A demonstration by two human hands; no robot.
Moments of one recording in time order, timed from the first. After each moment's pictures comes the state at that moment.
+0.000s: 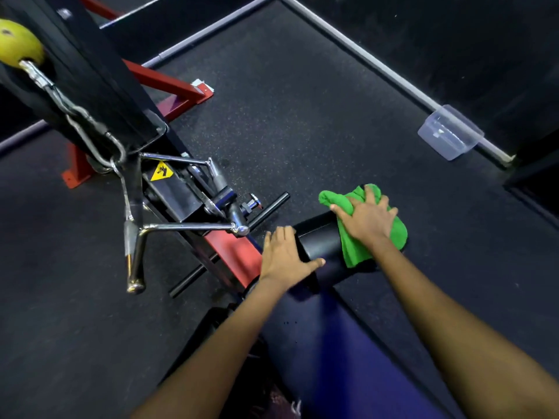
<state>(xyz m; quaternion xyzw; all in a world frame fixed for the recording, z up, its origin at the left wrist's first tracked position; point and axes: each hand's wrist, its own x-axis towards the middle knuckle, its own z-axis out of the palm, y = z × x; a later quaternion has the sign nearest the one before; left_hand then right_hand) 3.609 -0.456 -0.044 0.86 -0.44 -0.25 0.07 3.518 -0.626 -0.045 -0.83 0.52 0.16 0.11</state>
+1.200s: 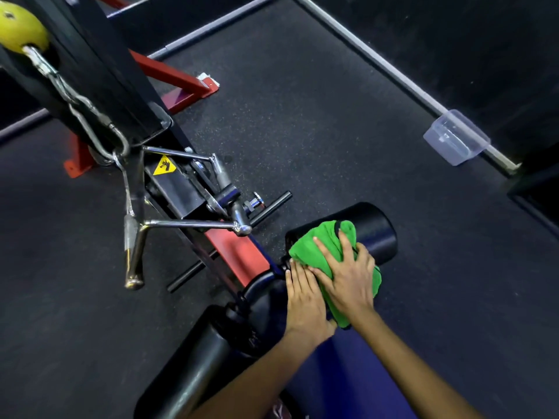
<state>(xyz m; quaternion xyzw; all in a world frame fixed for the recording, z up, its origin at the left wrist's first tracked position) 3.519 -0.421 -0.073 0.83 -0.46 -0.30 -0.06 3.475 -0.522 -0.059 -0.93 0.37 0.00 0.06</state>
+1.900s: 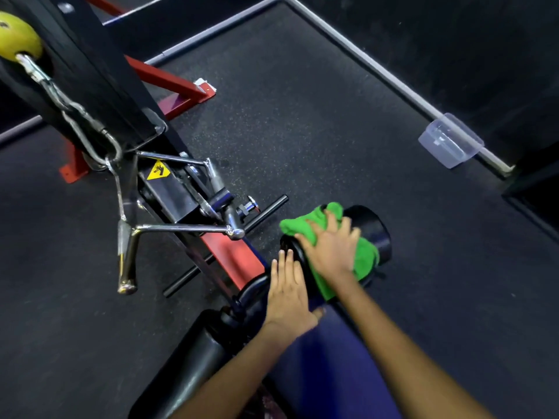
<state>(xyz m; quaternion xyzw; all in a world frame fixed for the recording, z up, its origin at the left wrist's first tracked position) 3.553 -0.419 -0.056 0.84 -0.49 -0.23 -0.01 3.532 -0.553 -0.045 -0.89 0.43 0.08 0.09</state>
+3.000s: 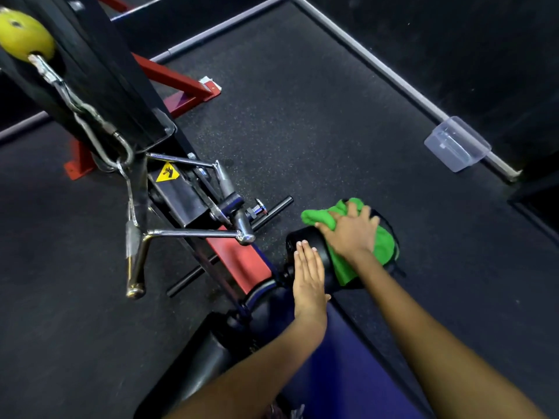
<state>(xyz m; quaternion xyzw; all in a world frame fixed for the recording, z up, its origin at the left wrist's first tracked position) 3.544 -0.462 -0.056 0.82 -0.49 -0.15 -0.26 3.548 -0.597 -0.039 -0.88 0.44 0.16 0.05</state>
